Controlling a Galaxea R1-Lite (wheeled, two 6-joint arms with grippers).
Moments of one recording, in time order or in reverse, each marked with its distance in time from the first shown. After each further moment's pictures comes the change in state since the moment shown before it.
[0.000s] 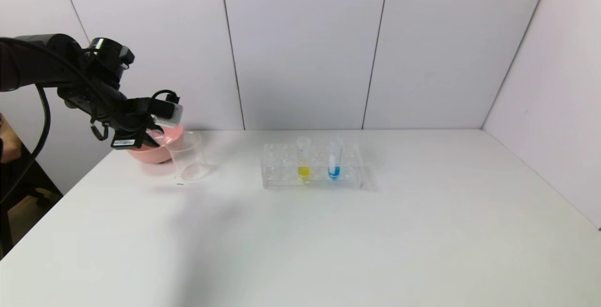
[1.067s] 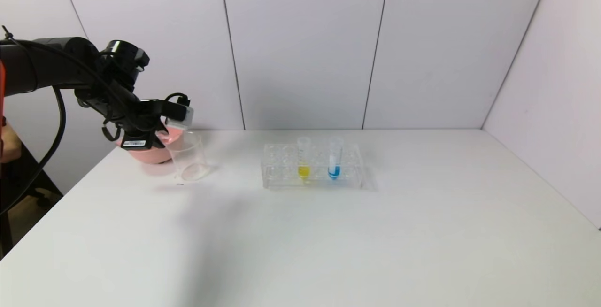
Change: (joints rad) left arm -0.053 0.019 -0.007 -0.014 0.101 -0.058; right arm 0.000 0.000 0.000 0.000 0.000 0.000
